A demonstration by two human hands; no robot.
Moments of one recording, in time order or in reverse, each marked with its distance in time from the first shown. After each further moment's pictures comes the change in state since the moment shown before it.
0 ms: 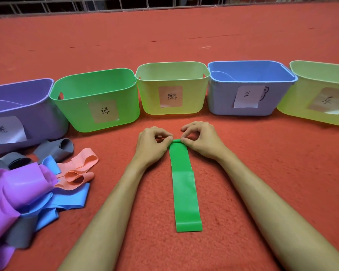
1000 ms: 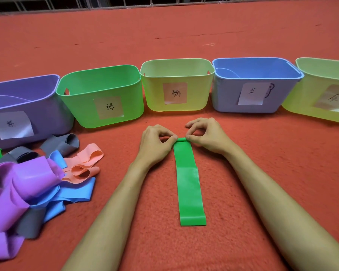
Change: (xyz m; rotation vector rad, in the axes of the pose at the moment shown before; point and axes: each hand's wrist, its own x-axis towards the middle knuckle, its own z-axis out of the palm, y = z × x) left_hand -0.010 0.002 -0.003 0.023 0.012 0.053; right_hand 0.000 0.001 -0.009 0.089 -0.070 0.009
